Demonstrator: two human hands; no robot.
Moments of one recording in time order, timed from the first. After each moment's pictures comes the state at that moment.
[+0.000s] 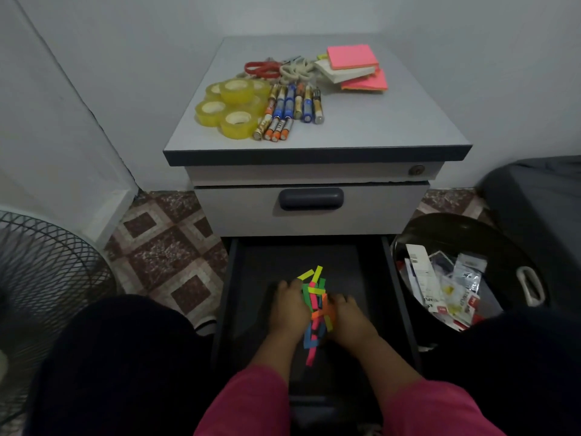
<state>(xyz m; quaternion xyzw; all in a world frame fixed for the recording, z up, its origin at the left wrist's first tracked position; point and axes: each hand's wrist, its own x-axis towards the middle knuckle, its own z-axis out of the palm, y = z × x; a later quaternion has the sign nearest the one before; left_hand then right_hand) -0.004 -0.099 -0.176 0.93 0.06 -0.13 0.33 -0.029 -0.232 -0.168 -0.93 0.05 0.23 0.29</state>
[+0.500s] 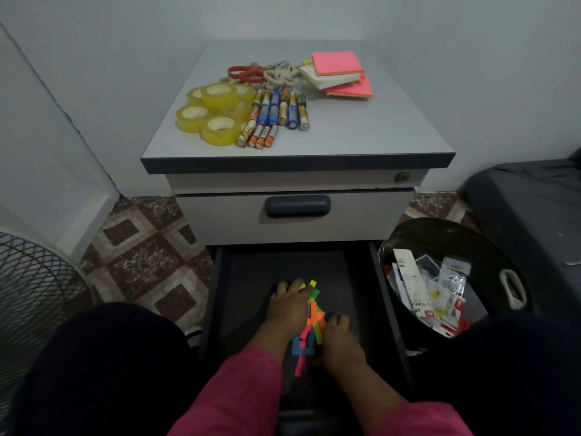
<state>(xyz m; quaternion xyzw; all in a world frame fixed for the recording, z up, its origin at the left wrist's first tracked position) 0.024 -0.110 -0.197 0.96 -0.15 -0.18 0.12 -0.049 -0.221 -0.180 -0.94 0.11 0.24 0.22</state>
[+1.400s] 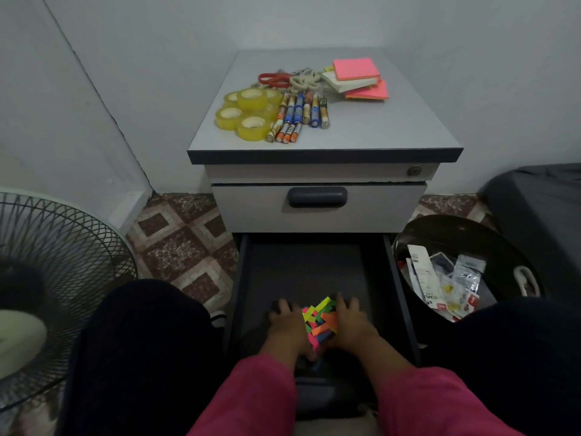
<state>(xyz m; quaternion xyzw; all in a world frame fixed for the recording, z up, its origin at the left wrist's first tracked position) -0.048 -0.085 -0.158 0.93 0.01 -0.34 0.10 -0.048 -0.227 -0.172 -0.94 0.04 0.28 0.19</state>
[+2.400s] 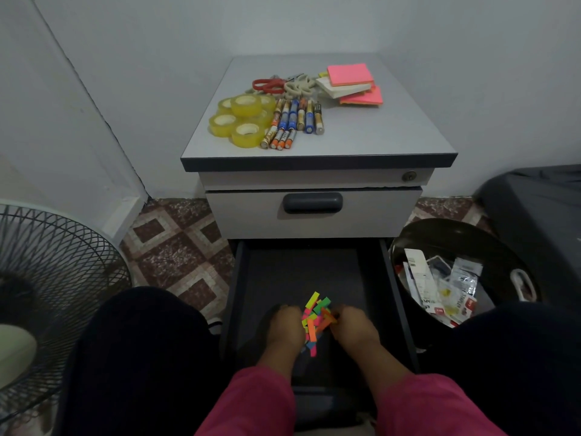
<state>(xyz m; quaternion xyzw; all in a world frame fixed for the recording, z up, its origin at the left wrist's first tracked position) -0.032 -0.089 -0.176 0.96 0.05 -0.23 0.18 -0.040 -0.229 -0.174 -0.94 0.09 0.22 0.23</state>
